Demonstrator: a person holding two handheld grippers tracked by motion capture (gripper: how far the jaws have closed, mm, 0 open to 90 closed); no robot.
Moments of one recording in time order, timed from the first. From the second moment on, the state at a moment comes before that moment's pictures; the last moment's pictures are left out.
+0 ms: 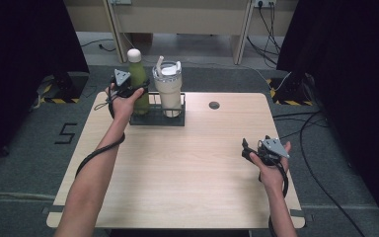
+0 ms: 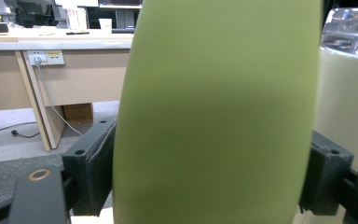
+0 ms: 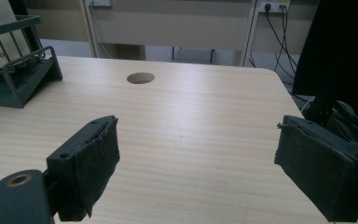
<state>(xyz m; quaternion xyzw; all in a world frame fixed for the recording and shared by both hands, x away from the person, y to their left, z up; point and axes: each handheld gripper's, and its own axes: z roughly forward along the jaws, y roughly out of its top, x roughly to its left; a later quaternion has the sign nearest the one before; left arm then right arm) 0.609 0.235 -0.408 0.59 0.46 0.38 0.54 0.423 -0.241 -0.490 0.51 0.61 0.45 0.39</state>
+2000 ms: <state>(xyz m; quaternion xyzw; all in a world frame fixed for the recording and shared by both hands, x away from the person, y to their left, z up) 0.548 0.259 -0.397 0.61 0.42 0.41 0.53 0.421 -0.238 -0.487 0.51 0.61 0.45 0.40</state>
